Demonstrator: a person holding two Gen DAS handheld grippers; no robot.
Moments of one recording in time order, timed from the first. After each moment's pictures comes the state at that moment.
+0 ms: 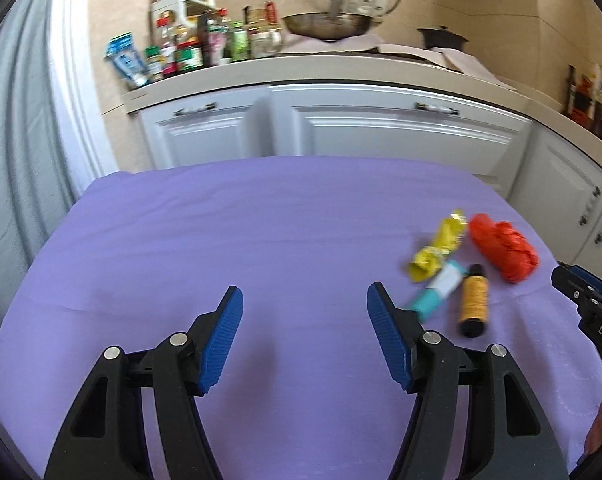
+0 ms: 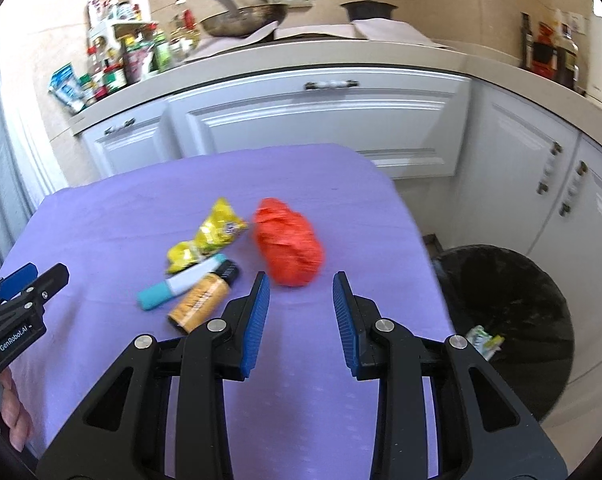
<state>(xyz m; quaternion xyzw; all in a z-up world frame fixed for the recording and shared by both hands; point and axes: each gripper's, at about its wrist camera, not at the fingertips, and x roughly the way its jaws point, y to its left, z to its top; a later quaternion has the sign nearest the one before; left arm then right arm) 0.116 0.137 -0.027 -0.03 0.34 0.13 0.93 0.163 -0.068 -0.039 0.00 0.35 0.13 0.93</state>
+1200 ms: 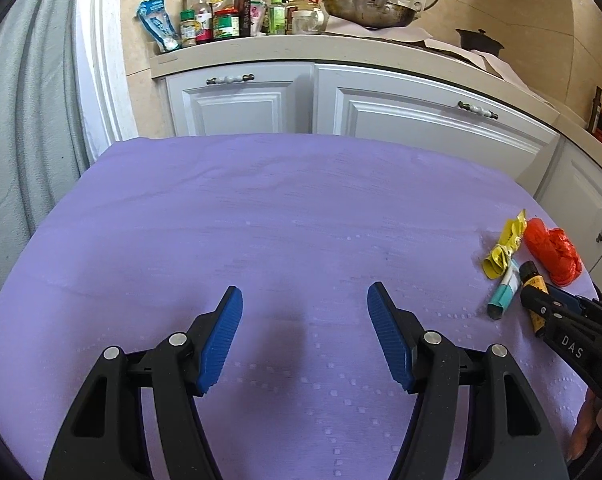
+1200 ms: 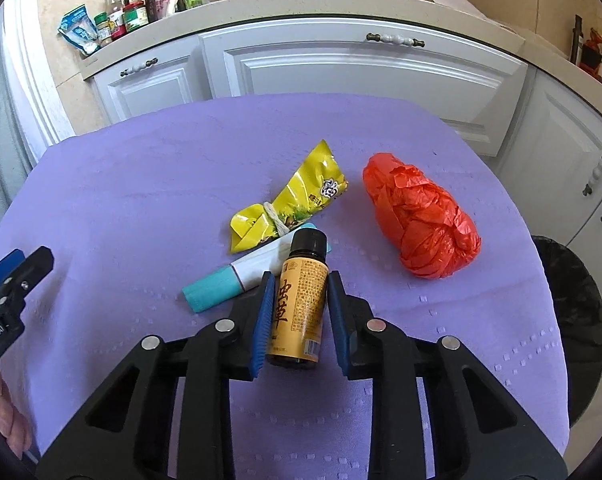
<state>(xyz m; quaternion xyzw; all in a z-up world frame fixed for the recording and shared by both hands) 0.112 0.197 -0.048 -0.06 0.36 0.14 0.92 0.183 0.014 -0.075 -0.04 0.41 0.15 0.90</state>
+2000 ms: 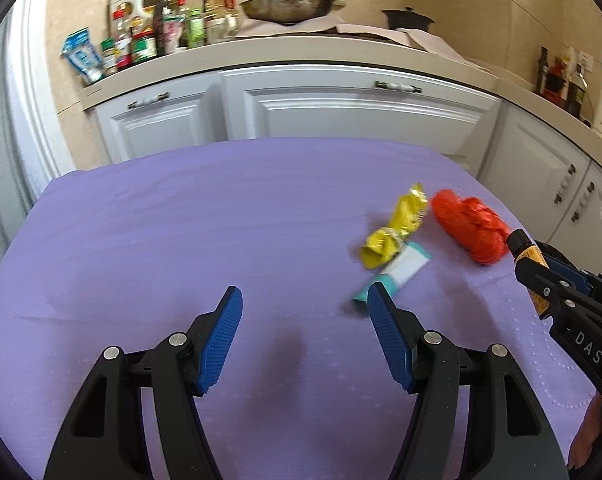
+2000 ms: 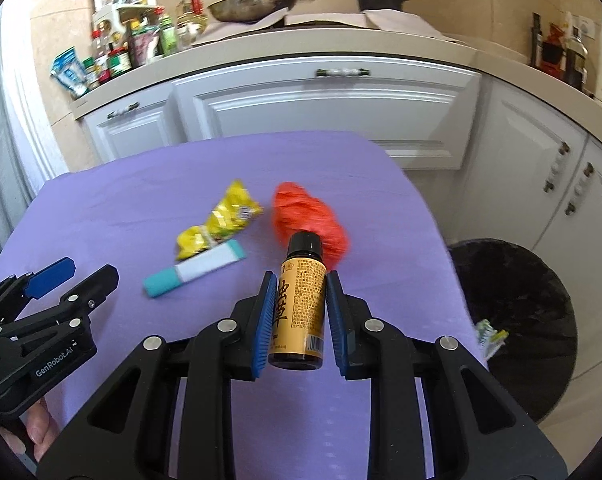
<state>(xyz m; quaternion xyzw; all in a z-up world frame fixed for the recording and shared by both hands) 0.135 0.105 -0.044 -0.02 0.37 0.05 0.93 0.163 -0.062 -0.044 -0.01 0.36 0.12 0.92</state>
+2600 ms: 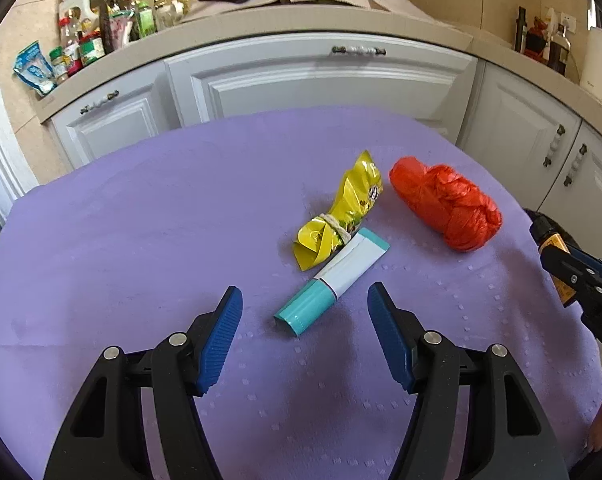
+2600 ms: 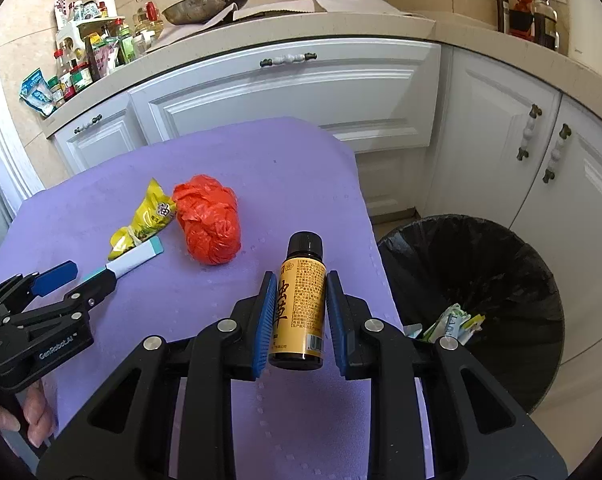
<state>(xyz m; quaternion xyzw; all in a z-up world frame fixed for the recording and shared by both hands) 0.174 0.068 -0.066 0.02 0.41 0.02 0.91 0.181 -0.121 -0.063 0.02 0.39 0.09 0.92</state>
